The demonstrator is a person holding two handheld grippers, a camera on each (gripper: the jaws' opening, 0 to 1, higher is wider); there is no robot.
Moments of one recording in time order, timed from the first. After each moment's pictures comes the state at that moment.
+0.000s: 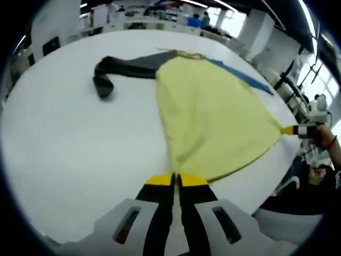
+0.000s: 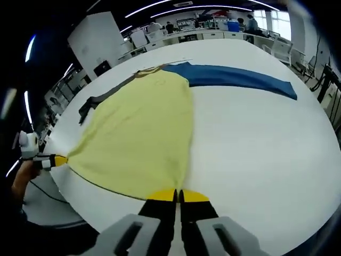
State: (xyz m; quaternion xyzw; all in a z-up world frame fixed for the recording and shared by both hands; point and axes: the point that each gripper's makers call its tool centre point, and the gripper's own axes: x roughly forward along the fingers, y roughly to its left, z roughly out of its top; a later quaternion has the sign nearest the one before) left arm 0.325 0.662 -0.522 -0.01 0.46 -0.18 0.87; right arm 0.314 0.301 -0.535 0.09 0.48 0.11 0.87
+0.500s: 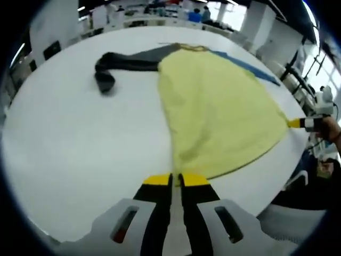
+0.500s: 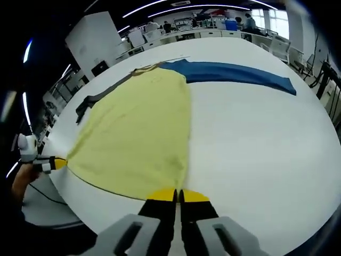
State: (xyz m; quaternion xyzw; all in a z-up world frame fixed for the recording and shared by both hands) left arm 0.323 0.670 -0.532 0.02 0.46 -0.16 0.87; right arm 0.313 0.300 -0.536 0.09 0.48 0.10 0.87
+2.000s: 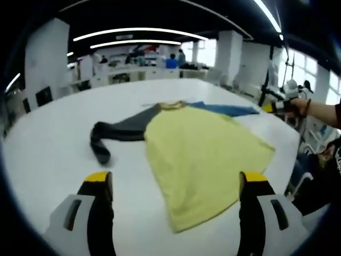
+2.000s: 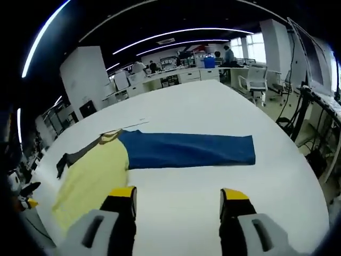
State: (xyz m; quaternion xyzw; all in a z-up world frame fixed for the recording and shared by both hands) left arm 0.371 0.645 -0.450 0.03 0.26 -0.24 0.94; right arm 0.441 0.156 -0.465 0.11 0.32 0.02 0.94
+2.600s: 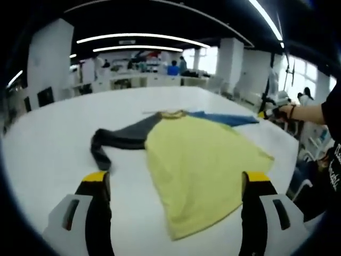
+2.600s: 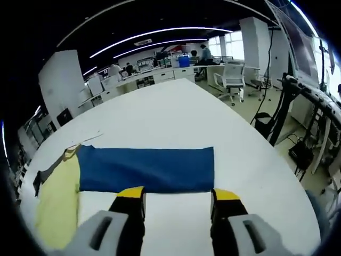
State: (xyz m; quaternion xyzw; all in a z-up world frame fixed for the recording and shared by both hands) left arm 0.375 0.640 -0.433 0.02 0.24 -0.24 0.94; right arm 0.481 0.078 -0.488 0.12 0.33 -0.08 0.93
